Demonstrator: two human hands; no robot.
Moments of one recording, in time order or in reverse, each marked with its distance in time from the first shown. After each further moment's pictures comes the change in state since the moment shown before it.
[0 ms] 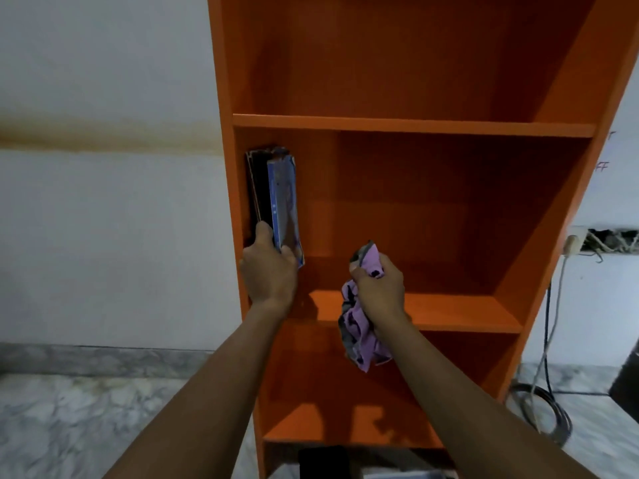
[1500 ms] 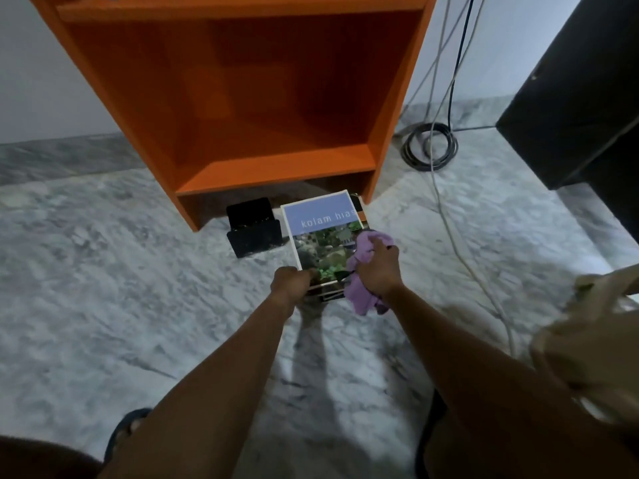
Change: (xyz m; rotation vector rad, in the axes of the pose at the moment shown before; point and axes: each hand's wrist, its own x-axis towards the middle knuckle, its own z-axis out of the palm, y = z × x) left_hand -0.445 -0.145 0.046 -0.100 -1.045 -1.073; right_hand -0.262 0.301 -0.190 -0.671 -0.073 0.674
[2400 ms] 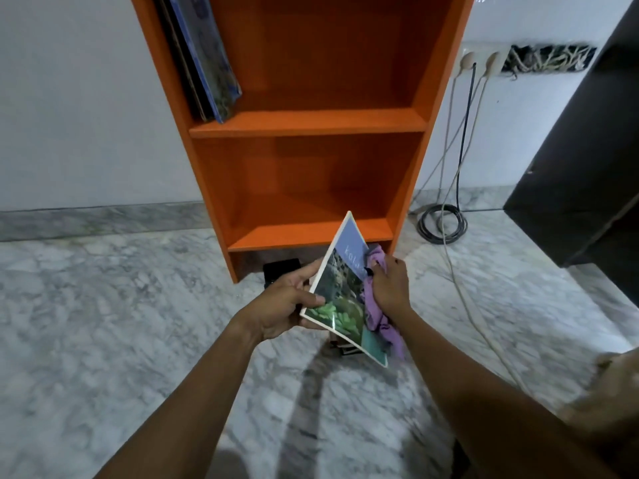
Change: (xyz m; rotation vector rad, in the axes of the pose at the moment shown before) left_hand -0.145 0.088 -0.097 -0.169 -0.626 0.399; right_hand -0.005 -0.071 -0.024 0.215 0.208 -0.372
